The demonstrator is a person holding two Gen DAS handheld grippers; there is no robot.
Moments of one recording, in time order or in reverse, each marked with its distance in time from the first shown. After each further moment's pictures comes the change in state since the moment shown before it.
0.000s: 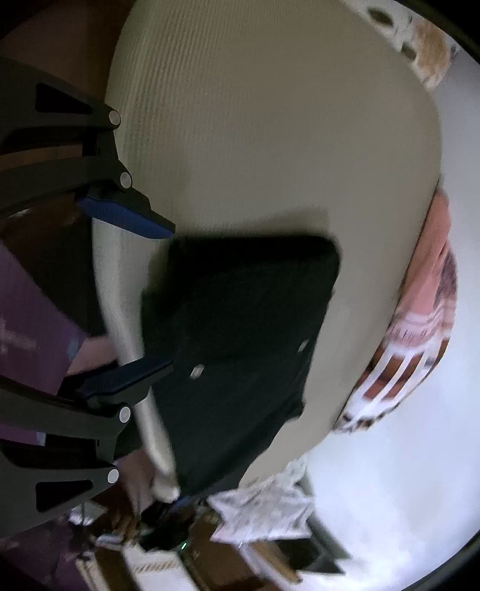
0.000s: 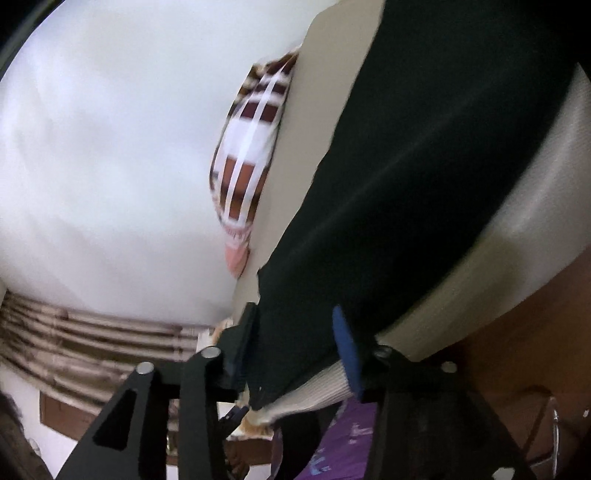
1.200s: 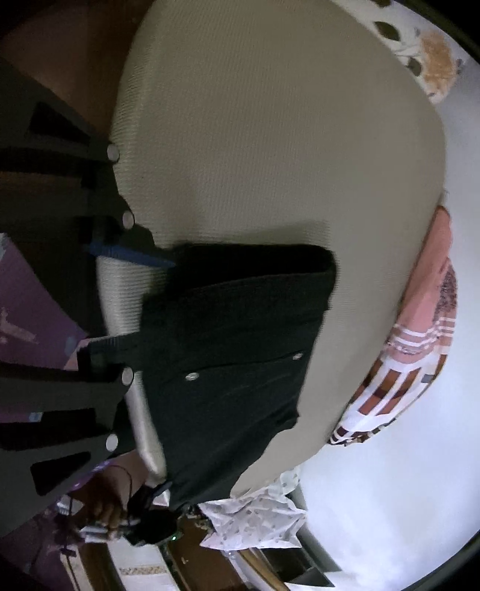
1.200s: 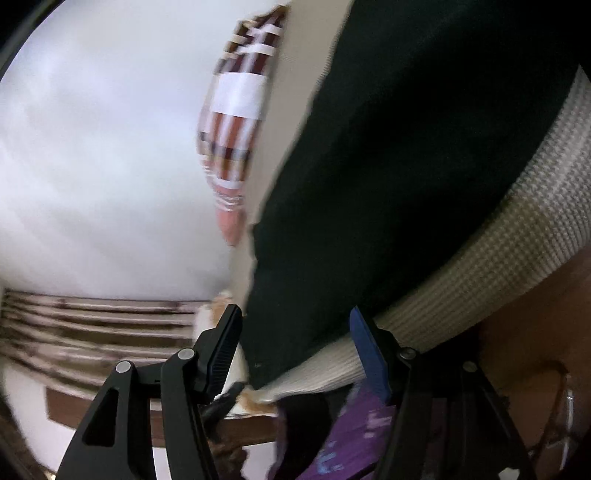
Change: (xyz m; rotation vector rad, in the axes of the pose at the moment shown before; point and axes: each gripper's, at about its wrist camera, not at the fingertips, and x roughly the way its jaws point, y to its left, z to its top) left arm -0.012 0.000 0.007 -0.054 0.008 0.073; right arm 0.048 -0.011 -0.016 0.061 0.099 -0.025
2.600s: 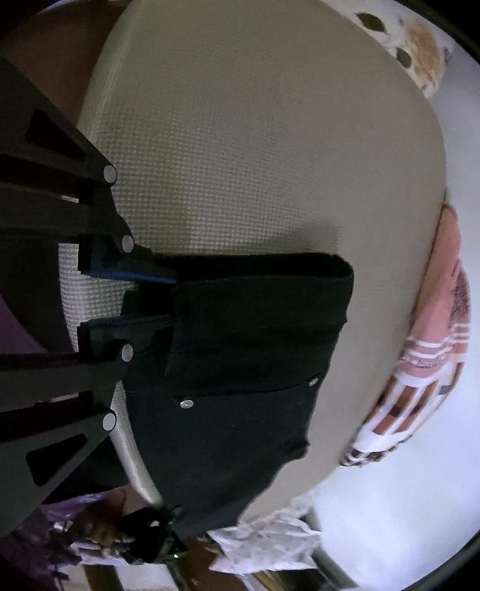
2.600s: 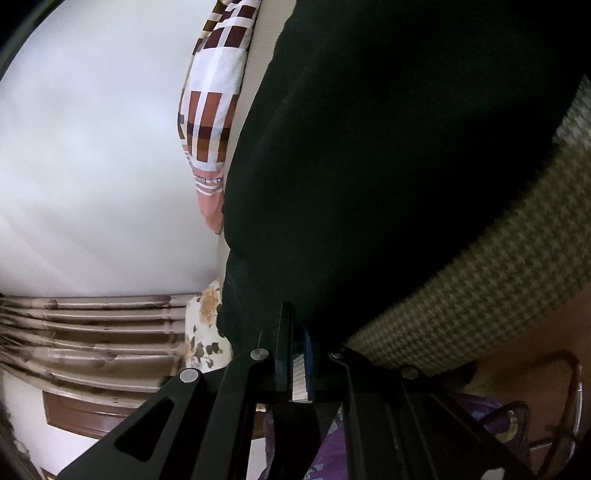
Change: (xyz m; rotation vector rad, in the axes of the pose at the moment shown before) left arm 0.028 0.004 -0.003 0.044 -0.034 0.089; right arm 0.046 -0.014 -0.013 0.022 0.046 0.002
